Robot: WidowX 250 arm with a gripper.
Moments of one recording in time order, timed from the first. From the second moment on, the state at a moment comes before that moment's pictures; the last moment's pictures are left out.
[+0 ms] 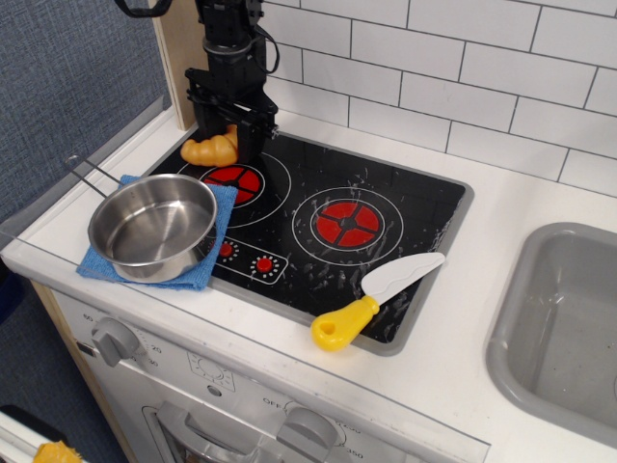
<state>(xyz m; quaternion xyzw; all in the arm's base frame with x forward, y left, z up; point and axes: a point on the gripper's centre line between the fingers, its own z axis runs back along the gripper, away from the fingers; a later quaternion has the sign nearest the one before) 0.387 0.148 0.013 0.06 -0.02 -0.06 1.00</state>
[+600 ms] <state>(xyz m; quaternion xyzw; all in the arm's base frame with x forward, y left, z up) 0.392 0.128 0.056 0.01 -0.08 -0.03 1.00</state>
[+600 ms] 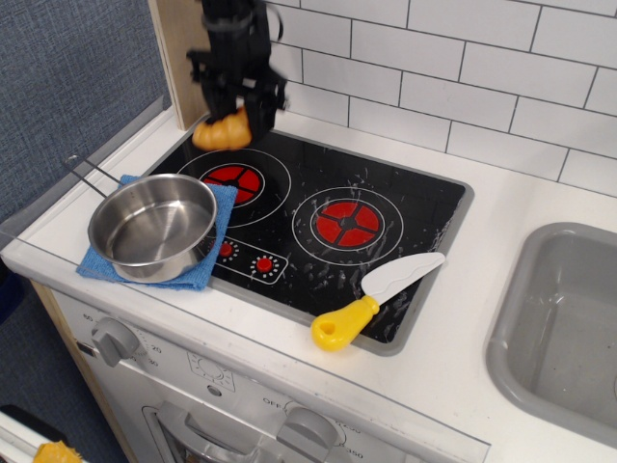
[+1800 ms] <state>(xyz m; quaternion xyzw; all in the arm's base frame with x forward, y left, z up) 0.403 -0.070 0.038 0.01 -0.08 -0.13 0.99</state>
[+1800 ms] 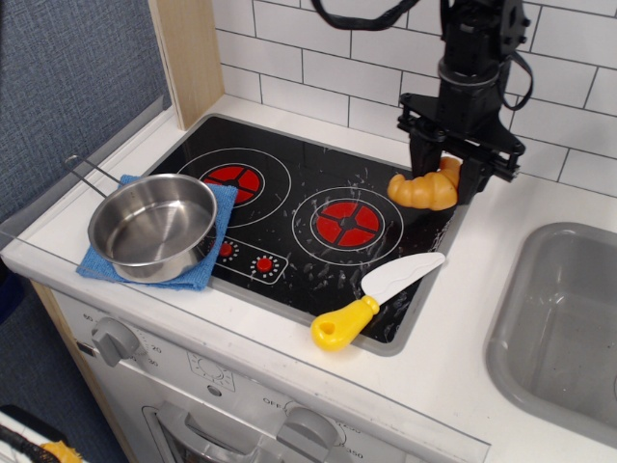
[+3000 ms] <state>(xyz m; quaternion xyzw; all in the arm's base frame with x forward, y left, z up) 0.390 -0.074 0.076 -0.02 -0.08 -0.13 0.99</state>
